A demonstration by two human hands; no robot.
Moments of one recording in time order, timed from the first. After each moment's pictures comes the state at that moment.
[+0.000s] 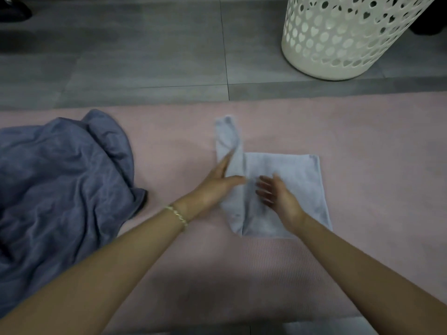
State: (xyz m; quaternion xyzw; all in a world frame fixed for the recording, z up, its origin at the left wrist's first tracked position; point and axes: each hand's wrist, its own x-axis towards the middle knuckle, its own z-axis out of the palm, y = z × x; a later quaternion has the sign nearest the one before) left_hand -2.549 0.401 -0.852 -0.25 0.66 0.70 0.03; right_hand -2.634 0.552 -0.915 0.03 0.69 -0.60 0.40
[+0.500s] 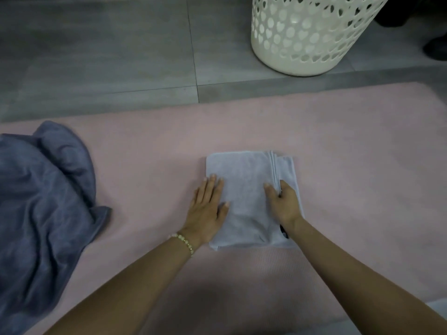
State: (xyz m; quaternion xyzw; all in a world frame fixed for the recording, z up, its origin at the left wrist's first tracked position) left_hand -2.558 0.436 -0.953 -0.14 0.96 0.25 0.08; right_hand -2.672 0.600 -0.933 -0.02 0.82 -0.53 0.21
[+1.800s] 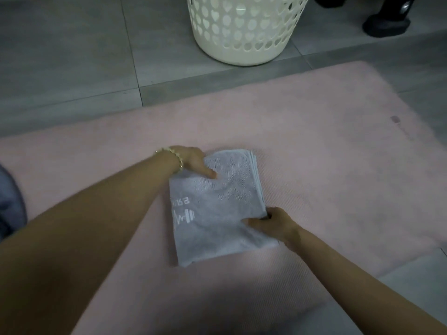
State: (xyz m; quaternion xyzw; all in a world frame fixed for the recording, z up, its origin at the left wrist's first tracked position) left_hand -2.744 0.430 -0.894 -0.11 0.87 0.24 0.42; right_hand -2.684 0.686 -0.923 0.04 0.82 -0.38 0.43
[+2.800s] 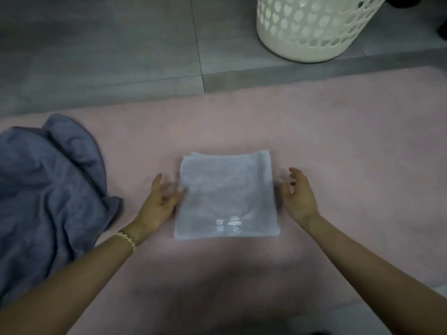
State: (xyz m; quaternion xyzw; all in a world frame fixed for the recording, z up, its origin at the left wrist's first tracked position) left_hand -2.503 0.358 -0.903 -0.38 0.74 0.55 0.04; right_hand -2.666 0.612 -0.924 -0.06 0.89 -0.40 0.20
